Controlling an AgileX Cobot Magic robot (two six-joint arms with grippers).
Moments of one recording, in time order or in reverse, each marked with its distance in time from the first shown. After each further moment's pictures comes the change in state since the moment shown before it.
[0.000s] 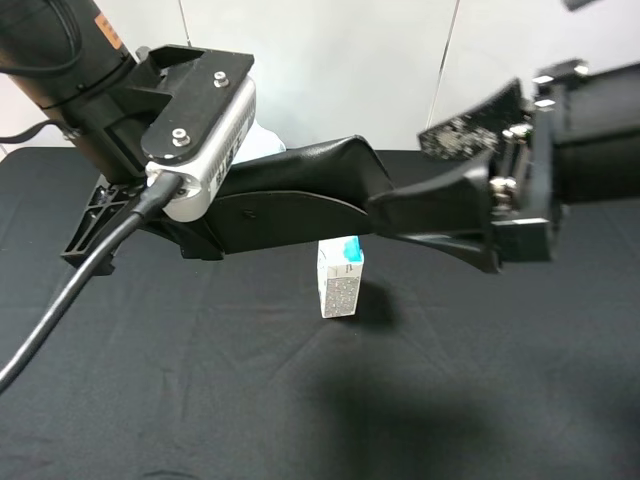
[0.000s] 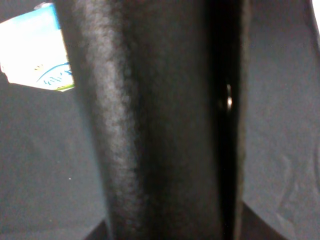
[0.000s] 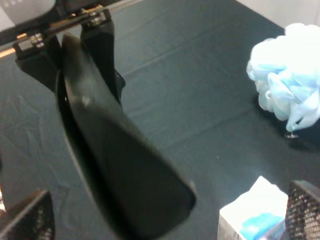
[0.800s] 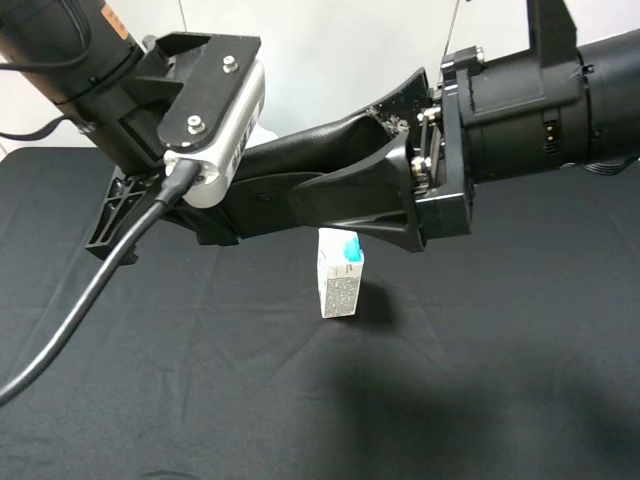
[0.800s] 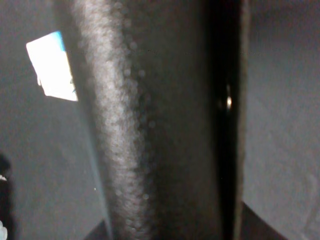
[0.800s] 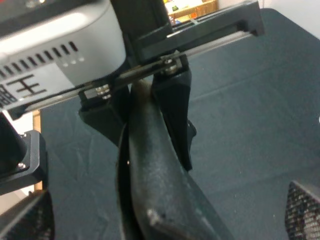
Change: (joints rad) left arm 0.000 0.000 0.000 -0.027 -0.074 0.003; right arm 0.017 0.197 -0.059 0.337 0.099 -0.376
